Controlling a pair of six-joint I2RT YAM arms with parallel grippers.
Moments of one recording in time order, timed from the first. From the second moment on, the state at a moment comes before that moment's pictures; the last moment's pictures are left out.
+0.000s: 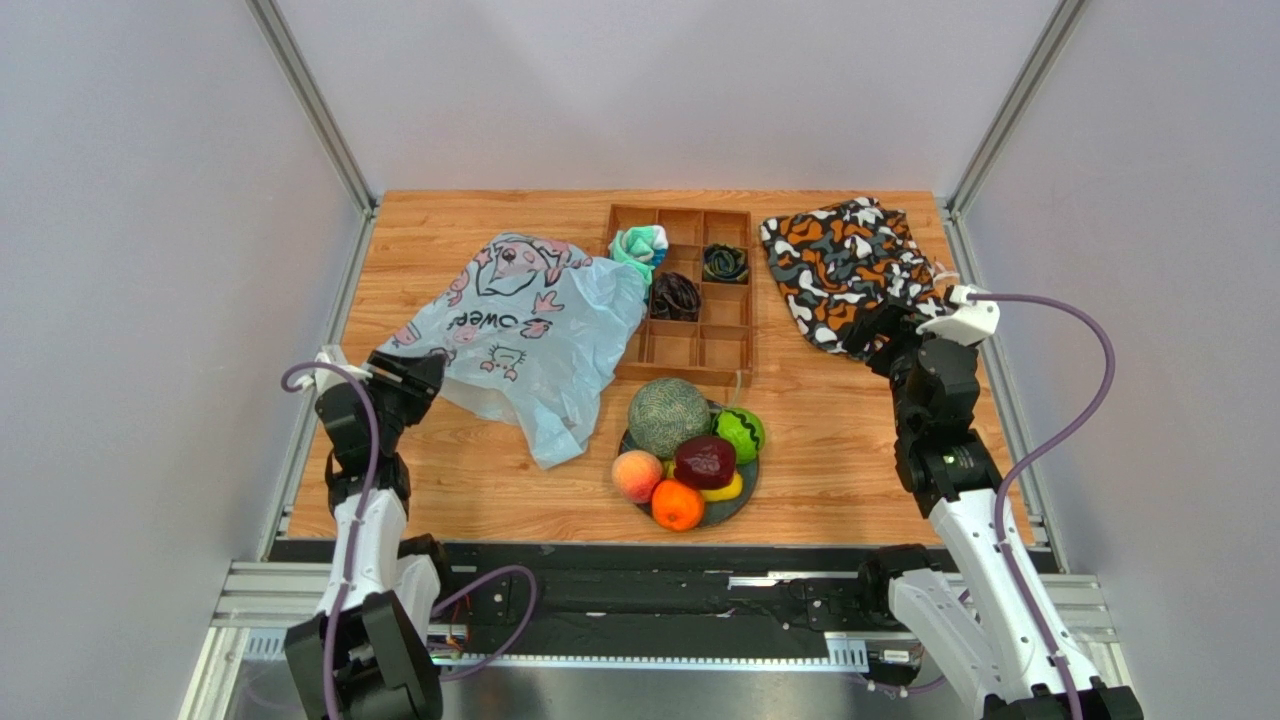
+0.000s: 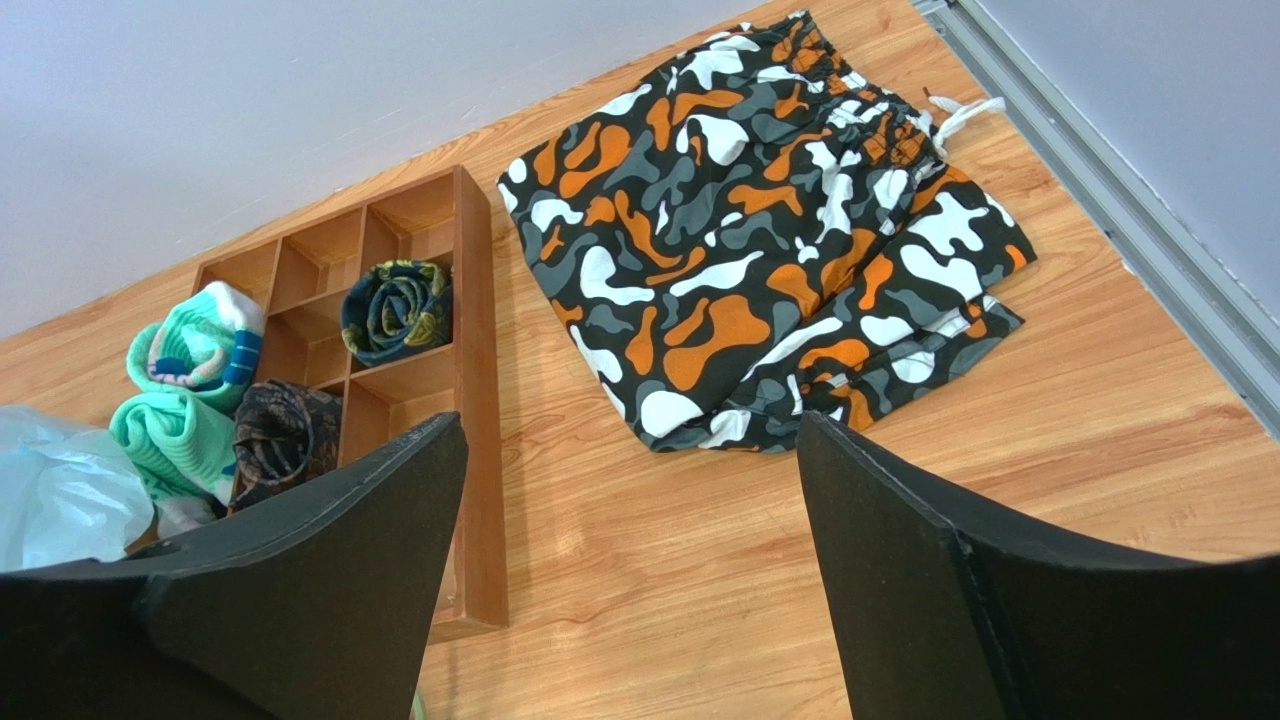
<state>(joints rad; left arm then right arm) 0.38 0.82 0.25 0.27 0.34 -0.83 0.14 0.73 0.61 -0.03 0.30 0.38</state>
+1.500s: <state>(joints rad) 0.38 1.77 0.24 1.24 0.65 -1.05 0.14 0.73 0.63 -0.07 0.28 0.38</state>
